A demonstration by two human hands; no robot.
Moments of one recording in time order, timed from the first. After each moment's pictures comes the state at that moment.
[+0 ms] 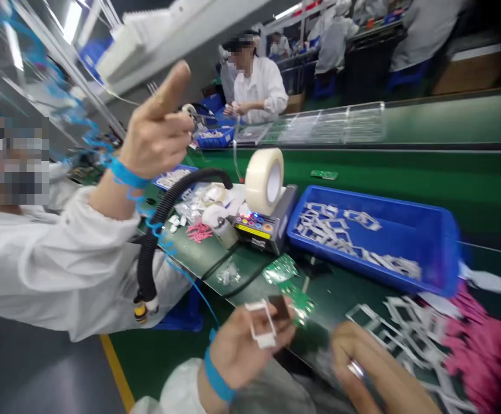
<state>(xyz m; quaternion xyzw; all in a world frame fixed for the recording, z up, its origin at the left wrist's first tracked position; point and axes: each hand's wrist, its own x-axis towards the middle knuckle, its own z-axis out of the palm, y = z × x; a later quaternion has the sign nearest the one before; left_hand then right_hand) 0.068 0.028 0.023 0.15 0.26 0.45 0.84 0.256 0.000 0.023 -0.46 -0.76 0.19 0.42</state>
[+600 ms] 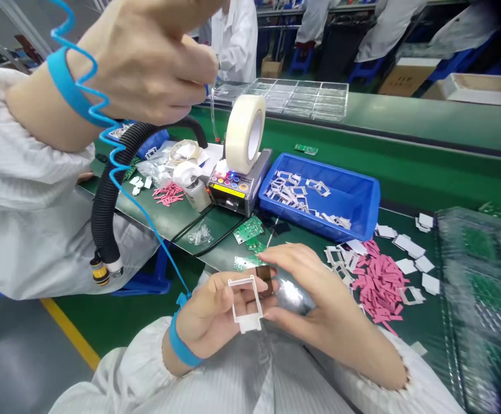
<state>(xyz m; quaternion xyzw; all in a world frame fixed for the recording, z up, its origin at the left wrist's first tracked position) 0.060 0.008 0.055 0.22 0.21 0.38 0.87 0.242 0.010 0.080 -0.42 -0.81 0.22 0.34</state>
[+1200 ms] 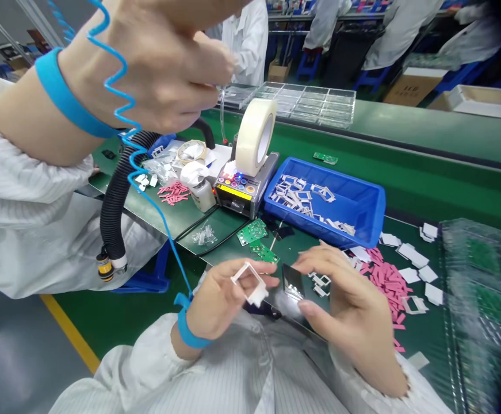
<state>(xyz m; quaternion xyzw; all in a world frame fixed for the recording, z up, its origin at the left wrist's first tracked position) 0.061 0.014 0.038 0.34 0.26 0.47 0.77 0.247 0.006 0.067 -0.46 -0.73 0.22 0.46</state>
